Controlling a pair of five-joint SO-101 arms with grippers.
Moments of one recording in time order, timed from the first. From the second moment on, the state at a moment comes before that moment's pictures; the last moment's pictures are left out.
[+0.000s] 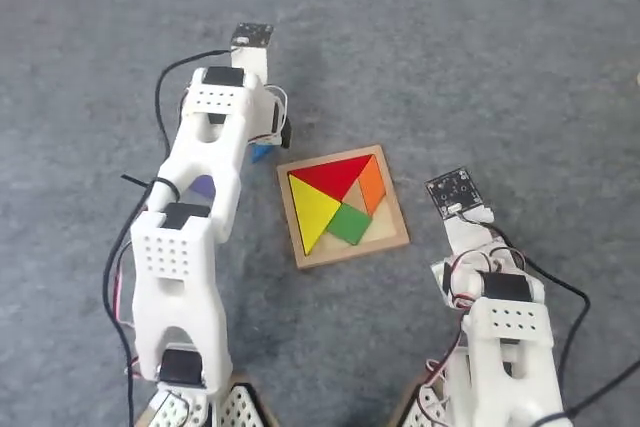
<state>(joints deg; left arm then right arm) -0.4 41.0 -22.0 73.7 6.9 0.5 -53.5 80.4 47.3 25.7</state>
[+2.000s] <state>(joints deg) -4.4 58.4 -51.7 90.5 -0.6 0.5 -53.5 80.4 47.3 25.7</state>
